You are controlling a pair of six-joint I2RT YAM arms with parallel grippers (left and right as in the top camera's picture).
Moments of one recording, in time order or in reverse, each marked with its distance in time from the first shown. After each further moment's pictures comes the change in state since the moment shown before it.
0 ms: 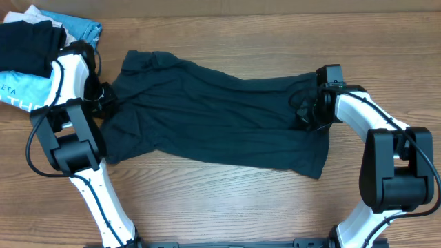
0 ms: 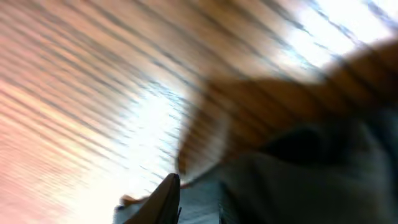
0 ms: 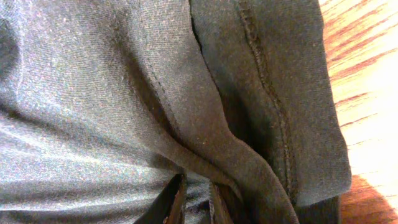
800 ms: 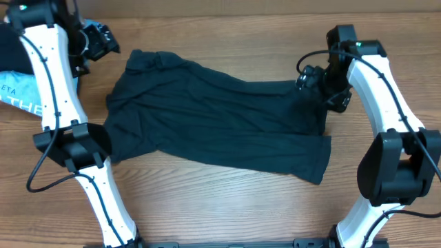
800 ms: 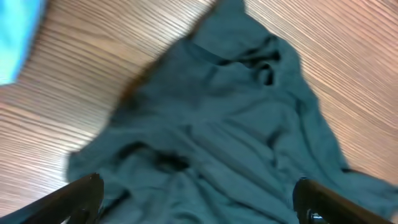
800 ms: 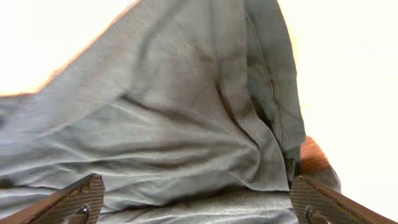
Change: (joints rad) left arm -0.056 0.025 0.799 -0.422 0.341 0.010; right arm -0.008 0.048 0.530 -0.539 0.011 -0.045
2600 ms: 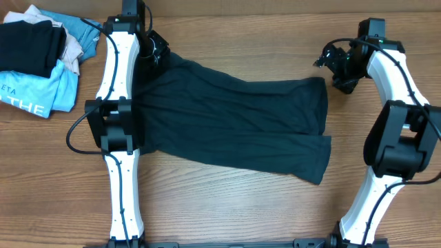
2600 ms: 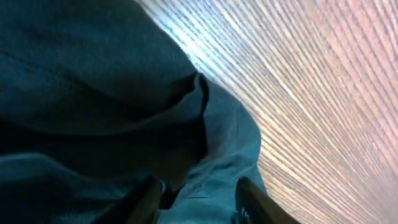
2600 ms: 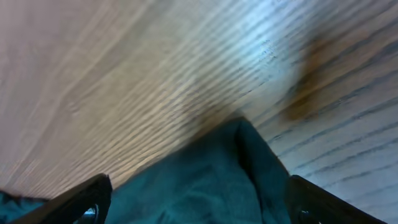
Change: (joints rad) left arm -0.219 0.273 -0.159 0.508 0.037 -0.490; right arm -0.193 0.264 0.094 0.335 -0.195 -0.024
